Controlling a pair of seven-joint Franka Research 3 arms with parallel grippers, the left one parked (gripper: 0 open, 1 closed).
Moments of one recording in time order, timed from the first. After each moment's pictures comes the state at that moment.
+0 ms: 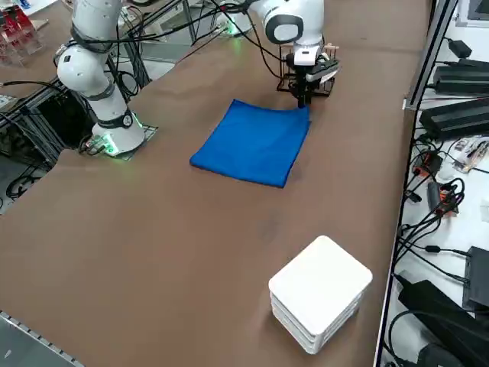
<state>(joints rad) 0.52 0.69 -0.04 -1.54 0.02 2.24 1.07</state>
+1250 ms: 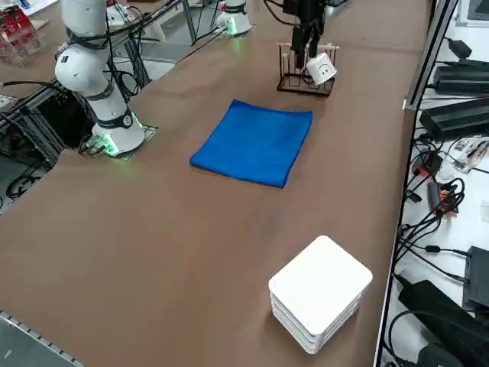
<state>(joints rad) 0.41 0.45 -0.09 -1.32 -0.05 1.72 0.50</state>
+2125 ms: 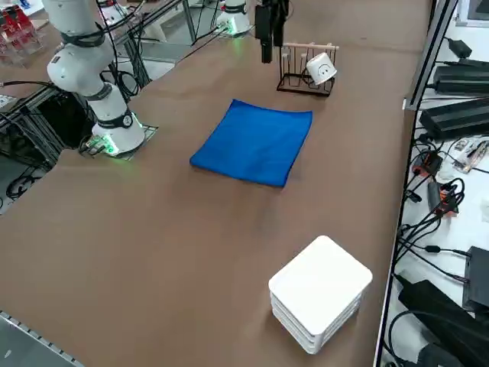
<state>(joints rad) 0.12 0.23 -0.09 -1.36 -0.04 1.57 0.02</state>
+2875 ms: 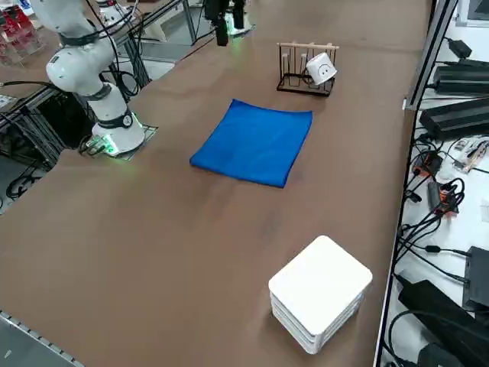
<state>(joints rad) 0.09 -0.04 -0.09 -1.60 -0.03 1.53 0.02</state>
